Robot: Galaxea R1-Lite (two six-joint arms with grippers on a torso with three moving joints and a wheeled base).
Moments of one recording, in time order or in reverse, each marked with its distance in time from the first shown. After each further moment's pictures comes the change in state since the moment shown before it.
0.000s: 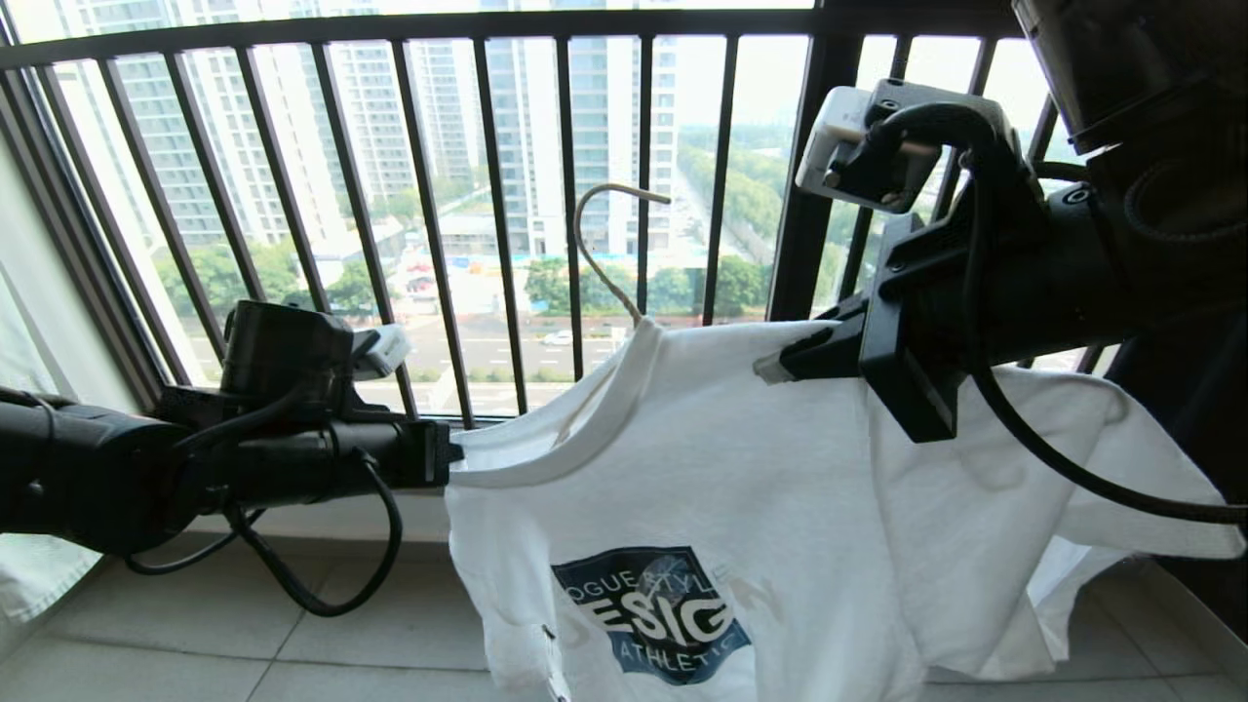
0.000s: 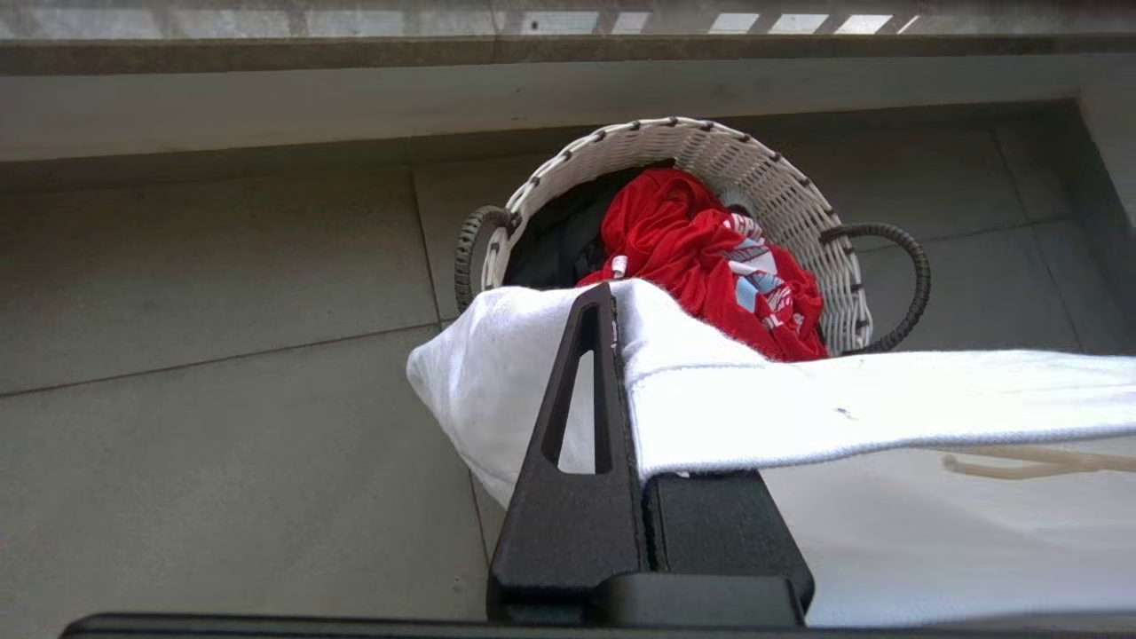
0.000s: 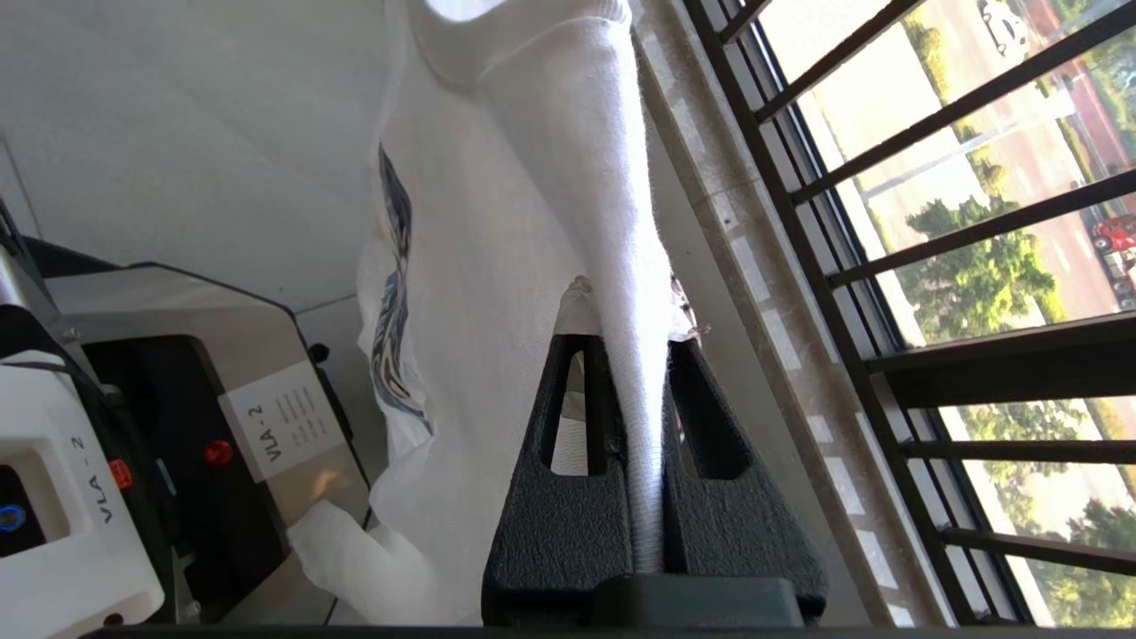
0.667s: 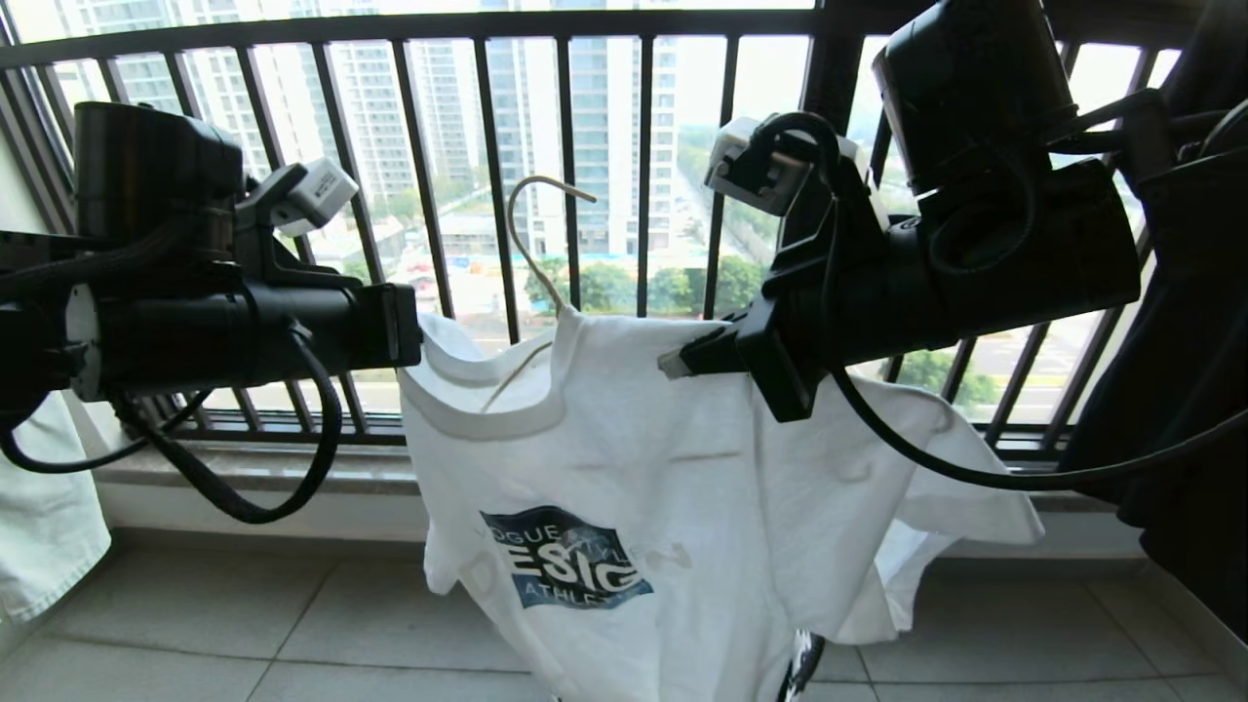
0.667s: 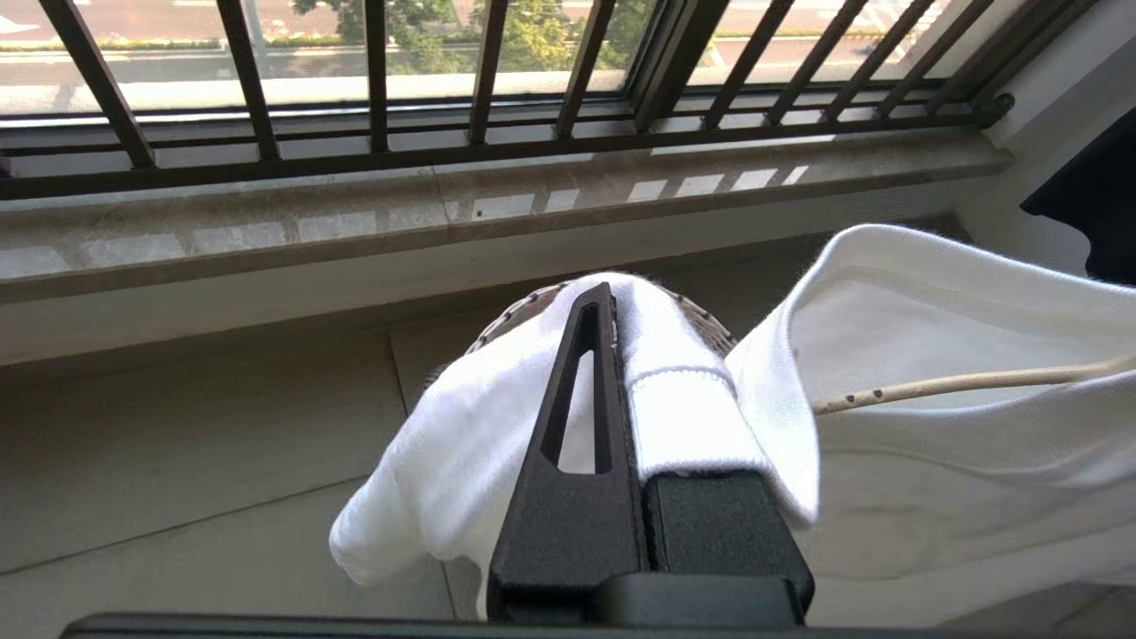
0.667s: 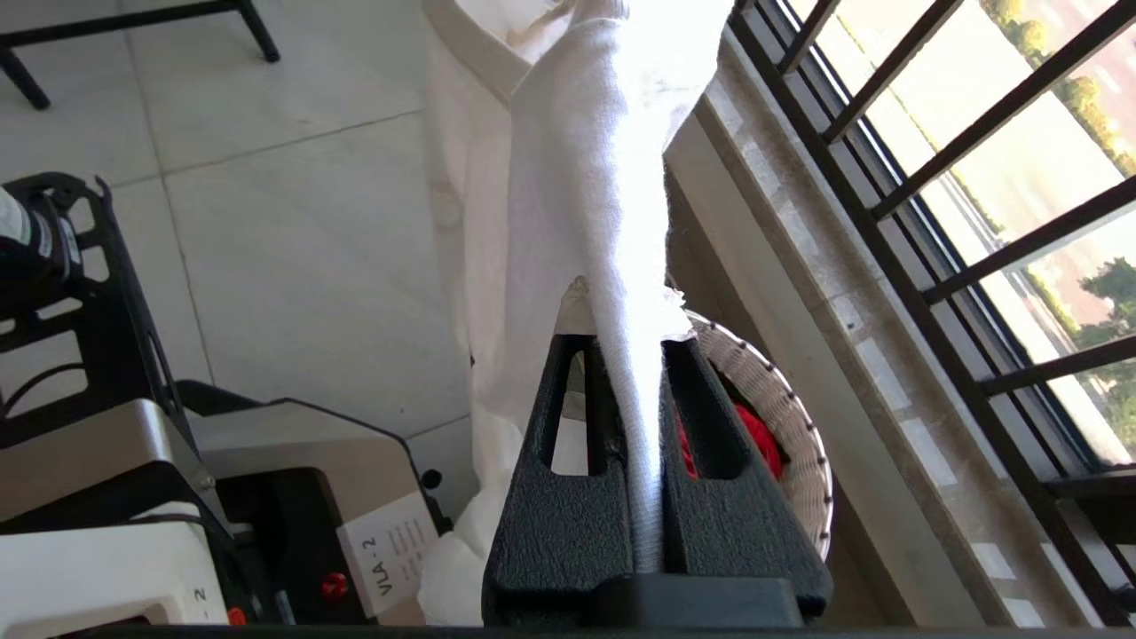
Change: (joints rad) left arm -0.046 -0.153 -0.291 0.218 0.003 0.001; right arm -0.011 0.124 0.007 -0.213 0.182 0.168
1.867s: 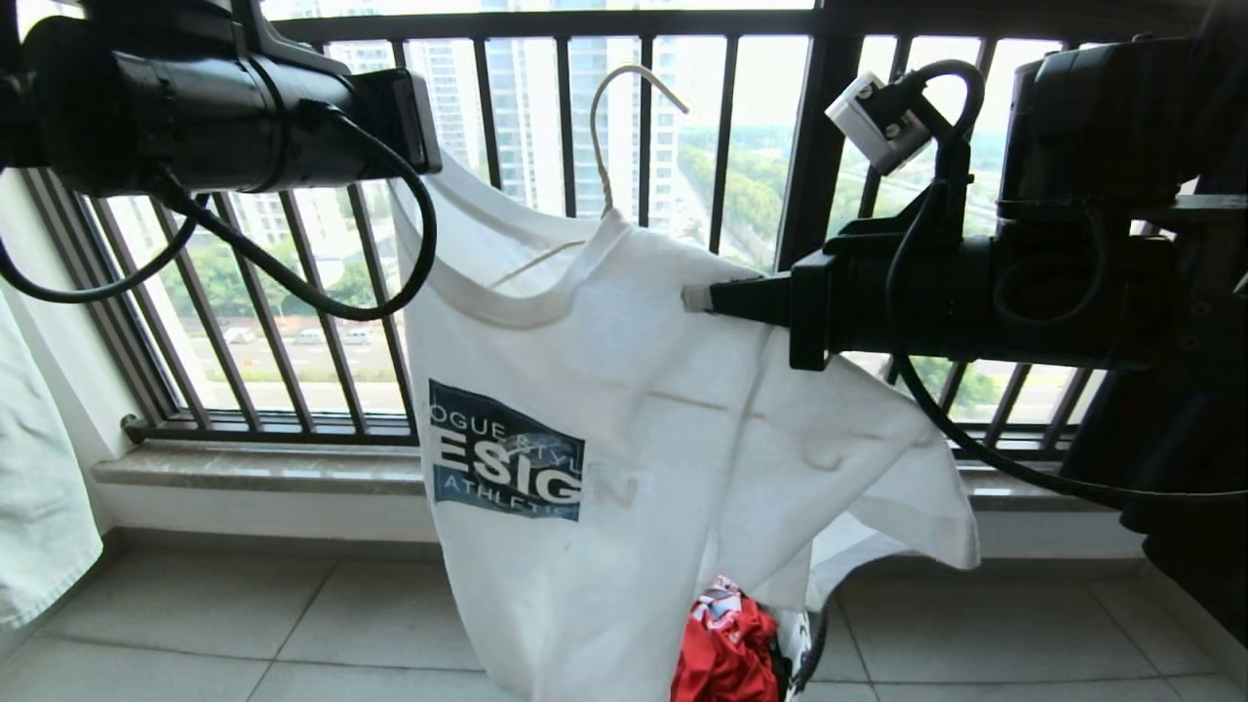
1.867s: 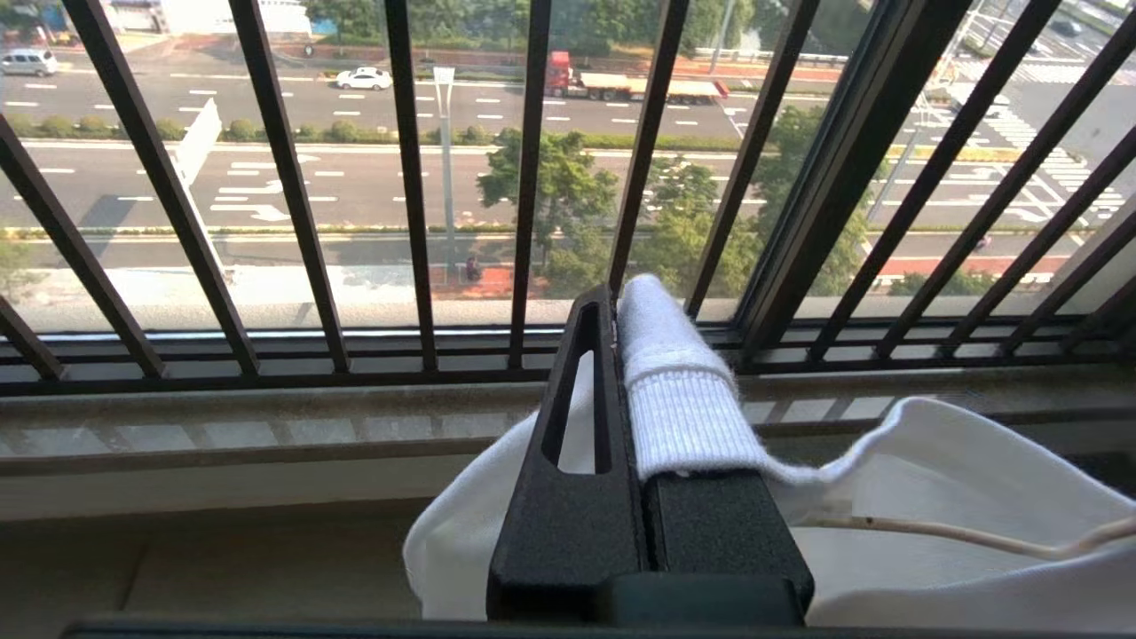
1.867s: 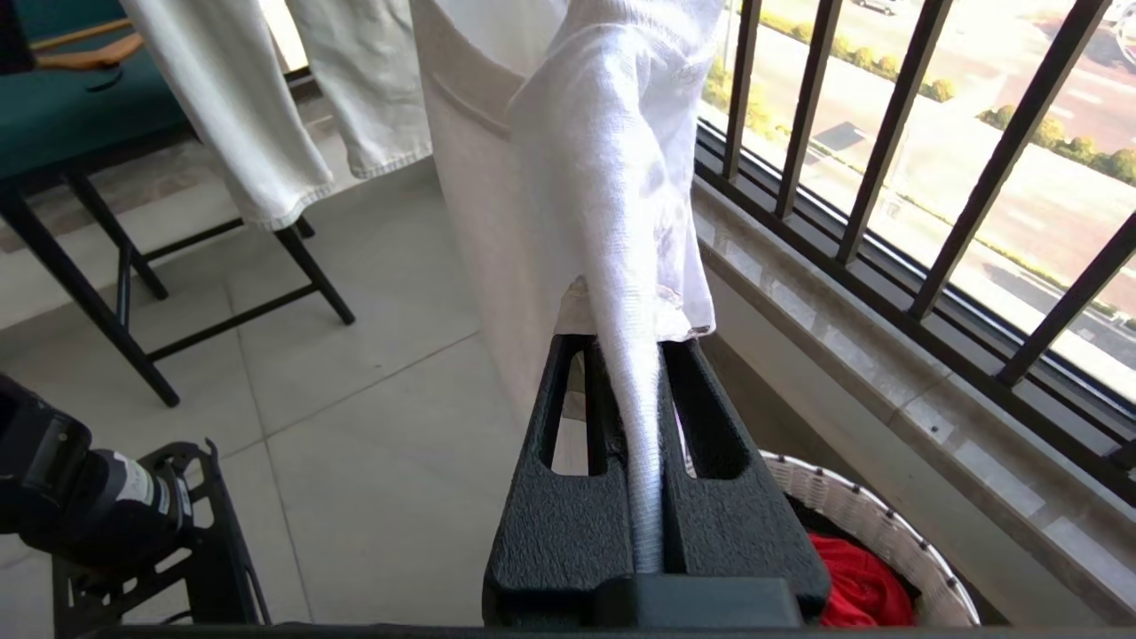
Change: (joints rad) left arm -0.136 0.095 -0.486 0.143 0.443 0.068; right arm -0.093 -0.129 0.420 -0.639 0.093 0.357
